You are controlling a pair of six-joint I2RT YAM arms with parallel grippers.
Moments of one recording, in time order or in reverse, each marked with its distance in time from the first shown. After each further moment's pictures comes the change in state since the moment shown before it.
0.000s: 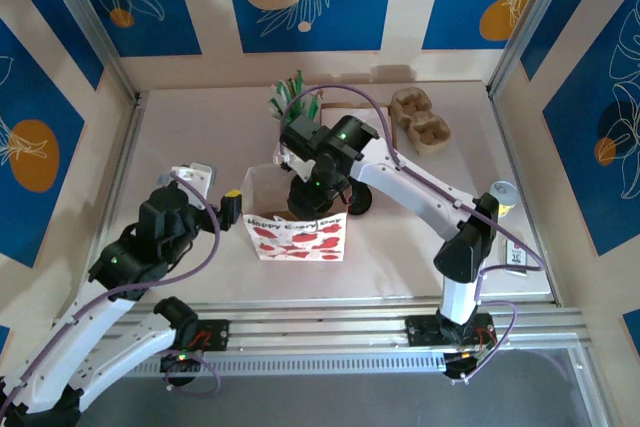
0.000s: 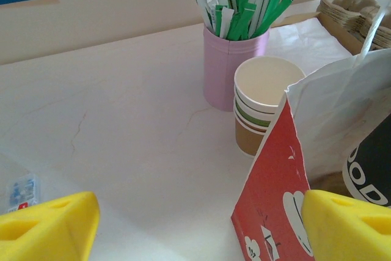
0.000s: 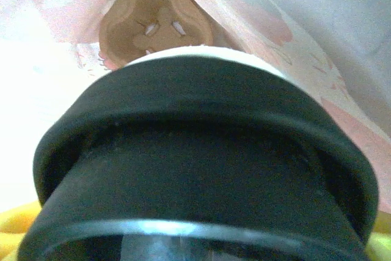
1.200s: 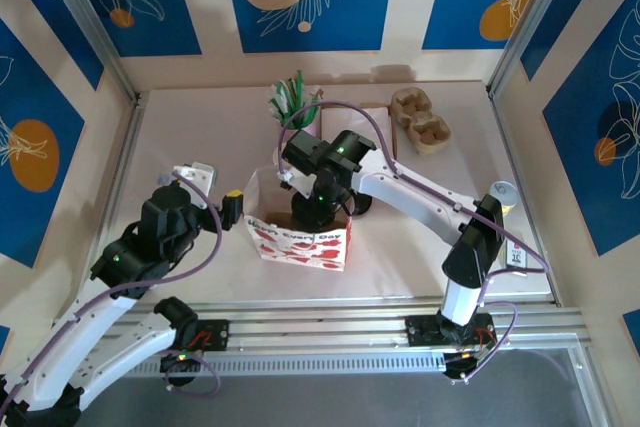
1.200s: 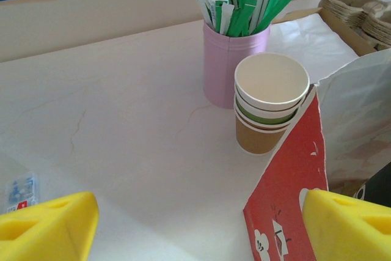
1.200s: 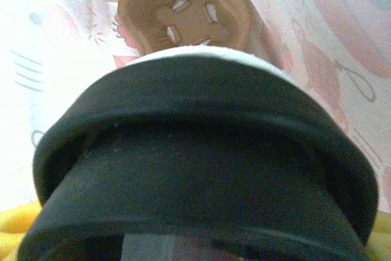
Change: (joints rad) left arm 0.000 0.013 0.000 0.000 0.000 0.000; right arm 0.012 -0.036 -0.164 0.071 -0.049 -0.085
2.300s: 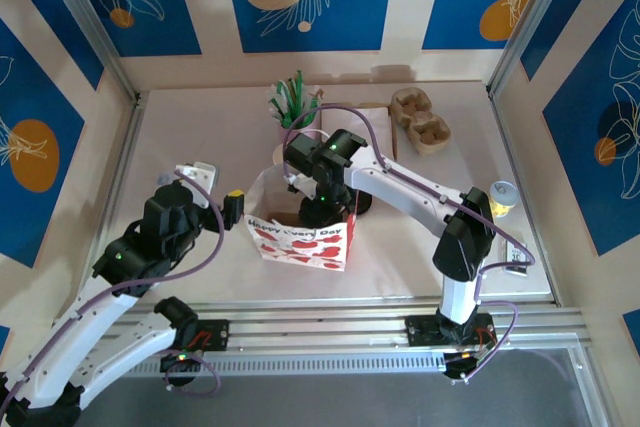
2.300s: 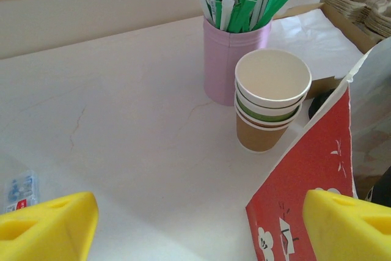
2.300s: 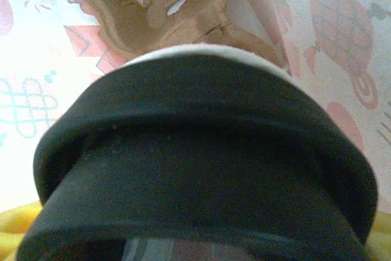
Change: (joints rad) left arm 0.000 0.014 0.000 0.000 0.000 0.000; right arm -0.035 0.054 -0.017 -0.060 0.012 0.013
